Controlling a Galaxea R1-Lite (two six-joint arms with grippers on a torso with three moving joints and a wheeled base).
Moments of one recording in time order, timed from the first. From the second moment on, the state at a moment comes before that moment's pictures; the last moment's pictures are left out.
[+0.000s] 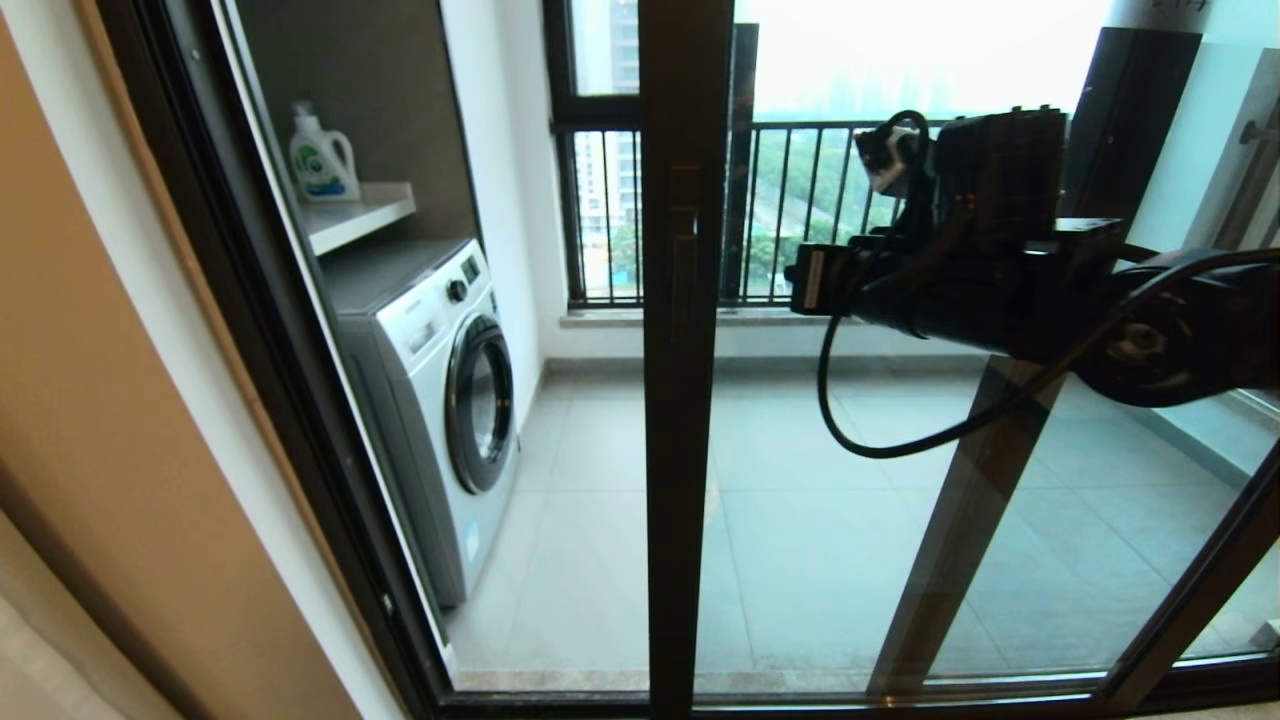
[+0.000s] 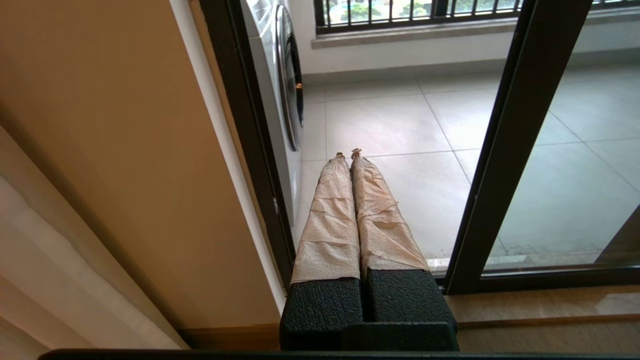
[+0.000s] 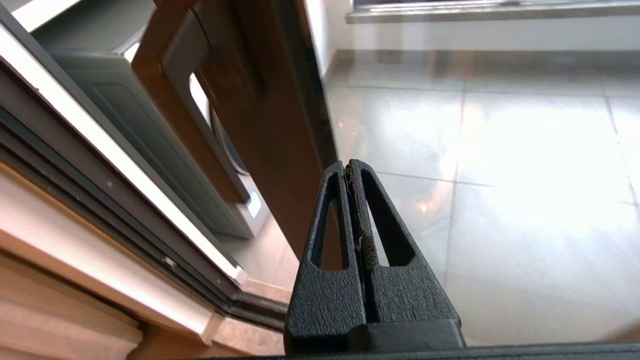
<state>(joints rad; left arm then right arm) 0.00 0.00 0.00 0.01 -0.04 0.09 0.47 1.81 -1.39 -0.26 -0.09 0.18</state>
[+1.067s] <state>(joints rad) 0.00 0.00 0.00 0.01 -0.04 0.09 0.04 0.44 -0.87 0.43 -0.26 -0.15</state>
